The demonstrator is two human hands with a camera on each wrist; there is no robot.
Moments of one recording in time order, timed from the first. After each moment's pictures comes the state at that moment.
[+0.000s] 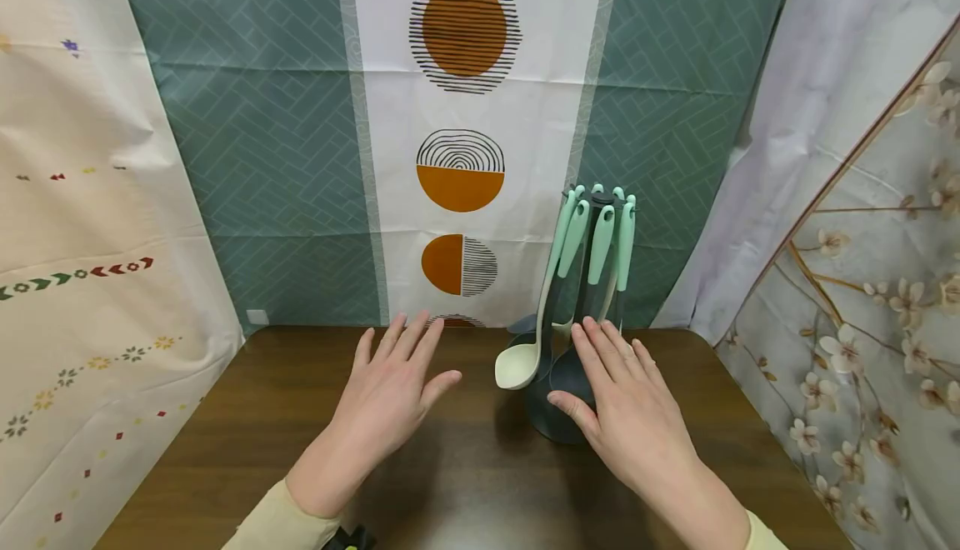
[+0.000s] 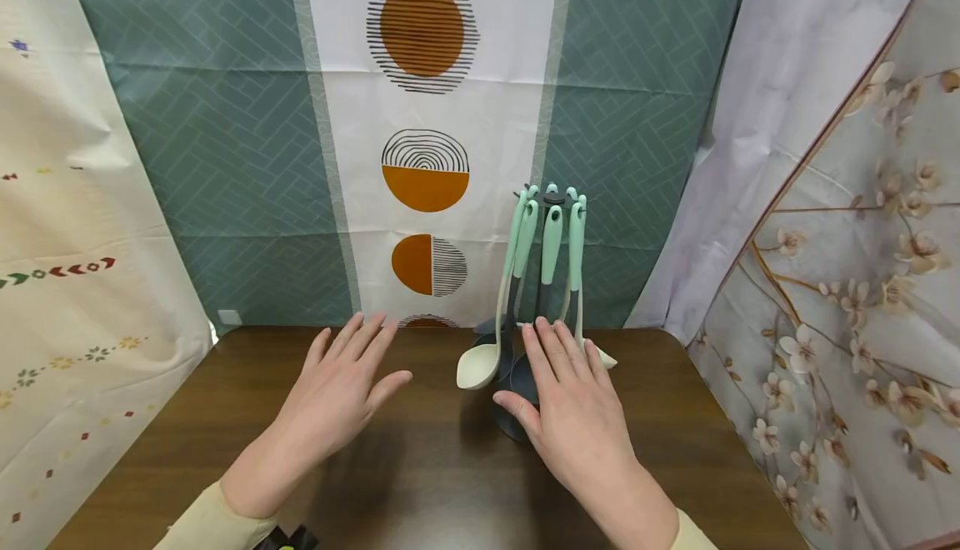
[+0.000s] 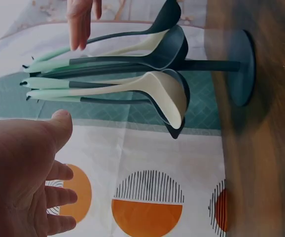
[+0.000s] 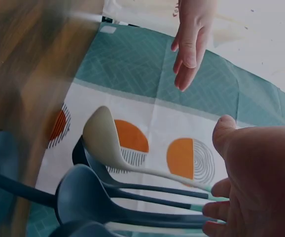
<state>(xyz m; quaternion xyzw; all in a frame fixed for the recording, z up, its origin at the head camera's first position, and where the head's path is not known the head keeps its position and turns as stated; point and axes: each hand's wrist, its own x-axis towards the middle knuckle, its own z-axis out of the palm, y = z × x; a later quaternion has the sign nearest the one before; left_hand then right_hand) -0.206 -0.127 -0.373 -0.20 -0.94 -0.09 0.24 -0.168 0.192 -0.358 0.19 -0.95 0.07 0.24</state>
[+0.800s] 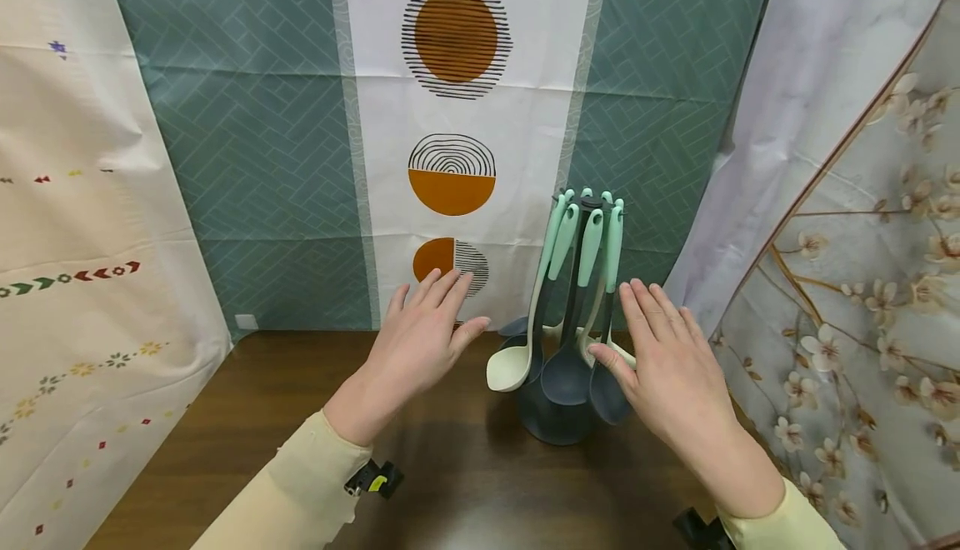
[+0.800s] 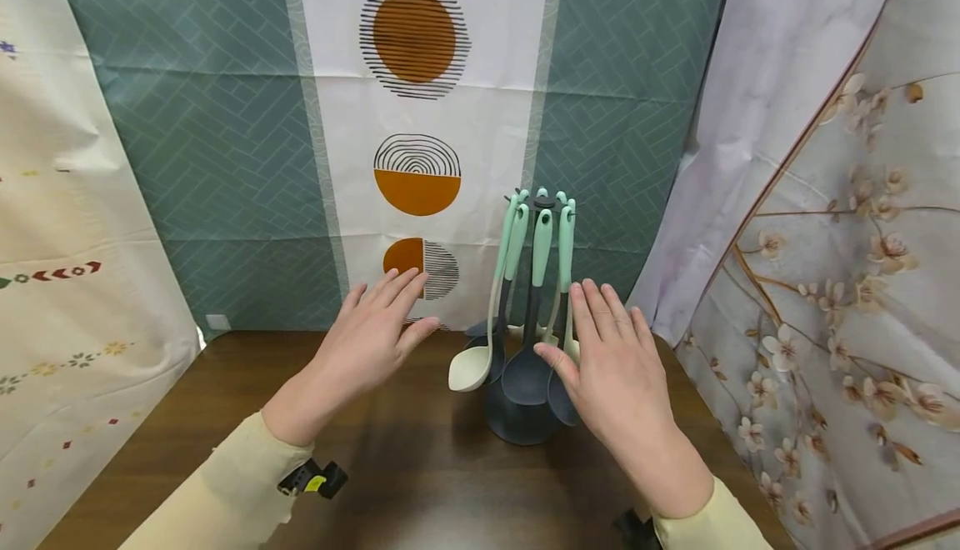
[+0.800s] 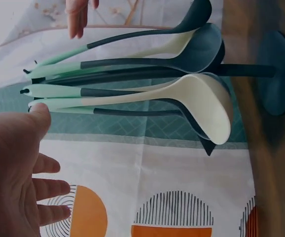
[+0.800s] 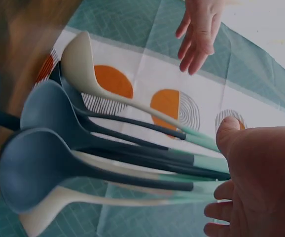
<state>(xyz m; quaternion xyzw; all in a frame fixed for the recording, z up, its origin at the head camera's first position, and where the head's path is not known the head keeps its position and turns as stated) -0.247 -0.087 -0.321 -0.23 -0.94 -0.13 0.20 -0.182 0.235 -0.320 0.14 -0.95 0.06 0.28</state>
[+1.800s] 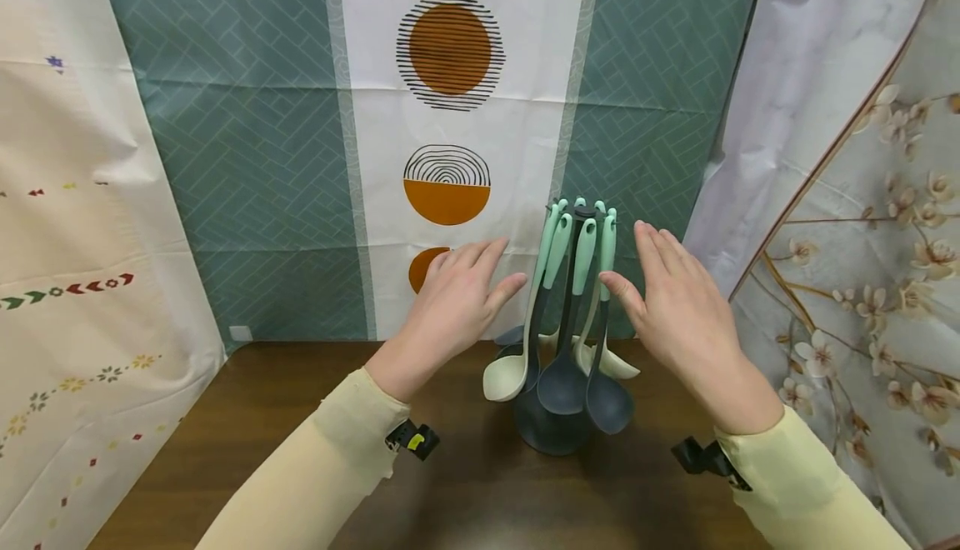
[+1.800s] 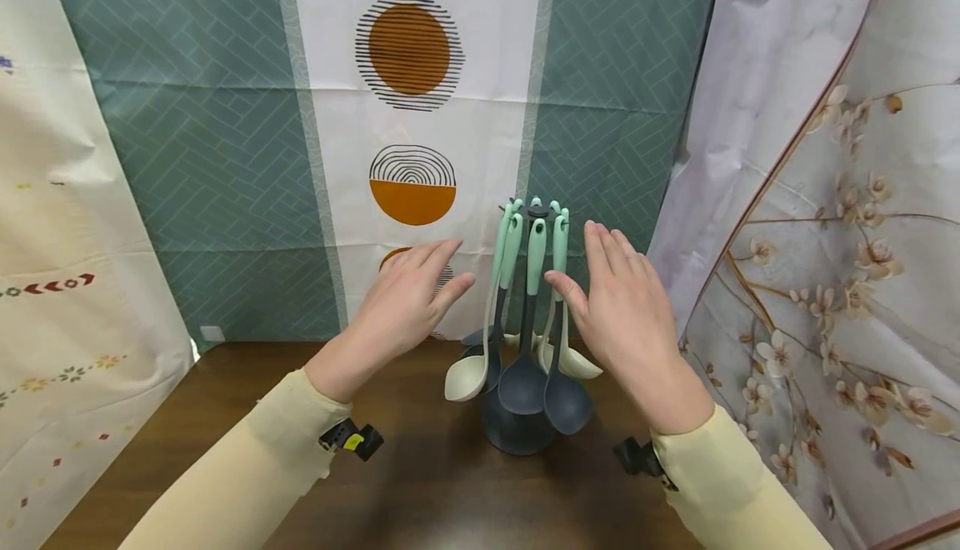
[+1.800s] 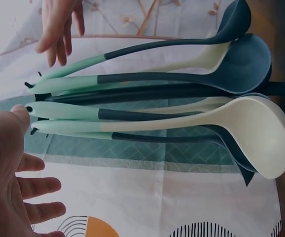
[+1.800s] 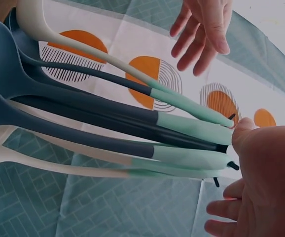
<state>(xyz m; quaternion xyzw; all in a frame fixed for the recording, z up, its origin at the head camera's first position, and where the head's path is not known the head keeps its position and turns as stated) -0.273 -0.040 -0.275 -0.26 -0.91 -0.19 0.25 -0.221 0.246 -0.254 0.12 -0.94 0.08 0.30</state>
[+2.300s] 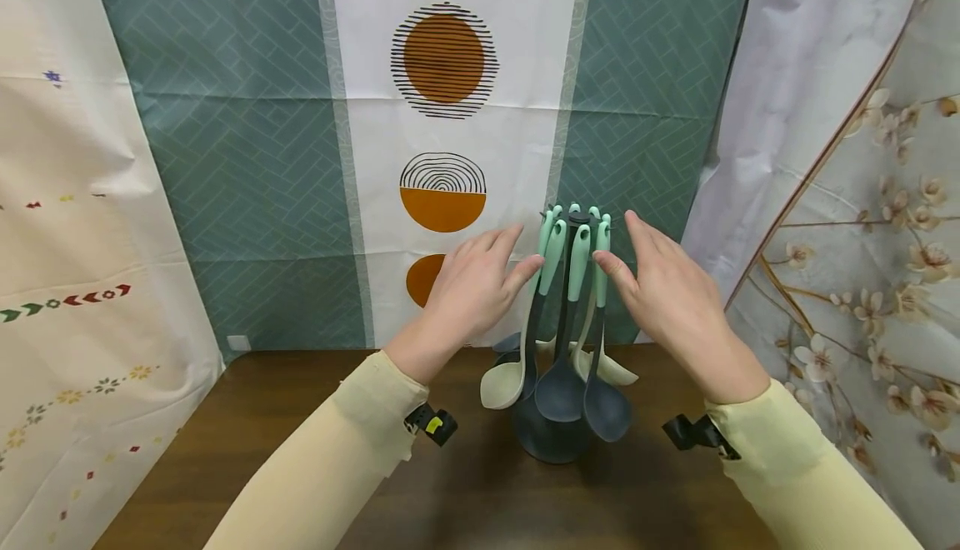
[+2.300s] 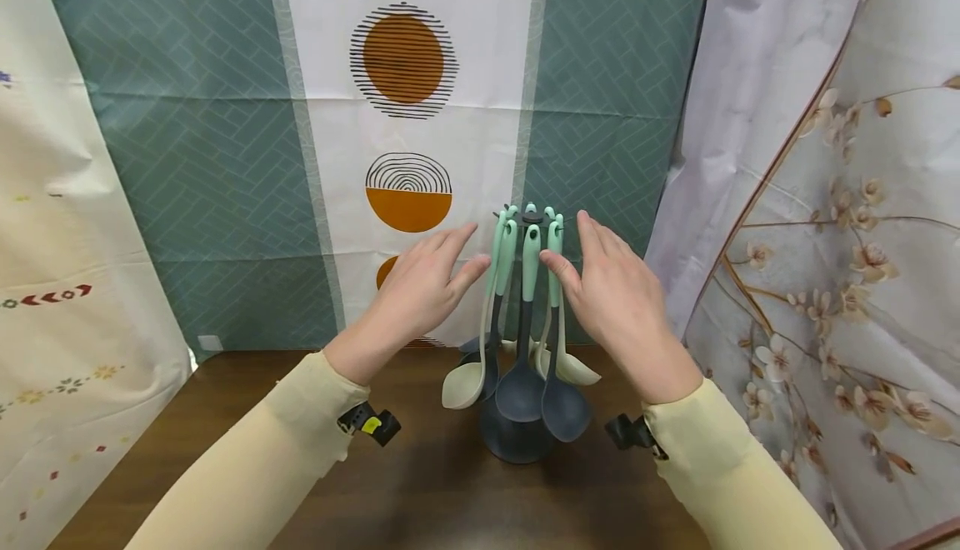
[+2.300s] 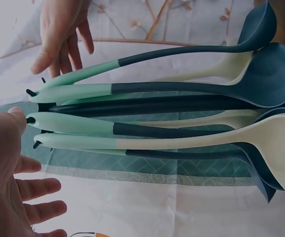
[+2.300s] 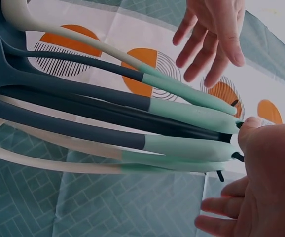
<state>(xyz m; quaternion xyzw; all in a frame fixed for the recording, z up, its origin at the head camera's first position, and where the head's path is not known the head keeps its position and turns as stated) -0.285 -0.015 -0.251 -0.27 -0.91 -0.21 0.24 -0.240 0.246 -0.235 0.09 -0.96 0.13 0.25</state>
